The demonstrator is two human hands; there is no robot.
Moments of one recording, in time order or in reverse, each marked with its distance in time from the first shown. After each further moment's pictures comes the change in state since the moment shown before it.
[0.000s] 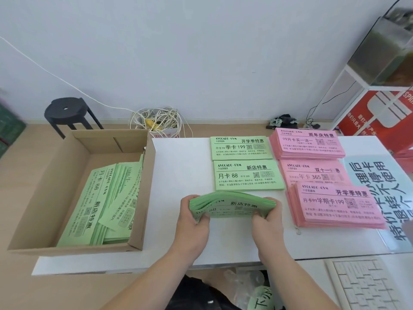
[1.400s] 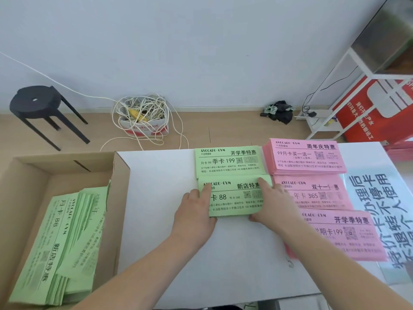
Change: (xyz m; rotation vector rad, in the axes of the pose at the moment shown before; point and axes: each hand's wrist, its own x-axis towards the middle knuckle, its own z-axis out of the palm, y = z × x) left_hand 0.120 0.042 0.051 0.965 -0.249 0.228; right_hand 0.148 -0.080 -0.022 -1.313 -0.334 -0.084
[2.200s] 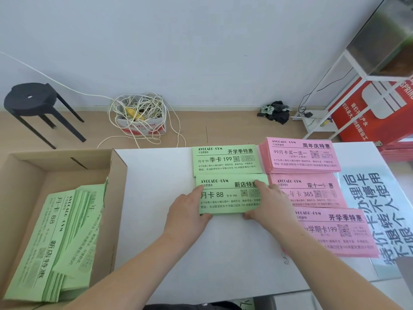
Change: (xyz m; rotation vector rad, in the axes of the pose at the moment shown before) left_hand -0.003 -0.008 -0.003 -0.060 0.030 -0.025; right_hand -0.005 0.003 0.005 0.089 0.041 0.023
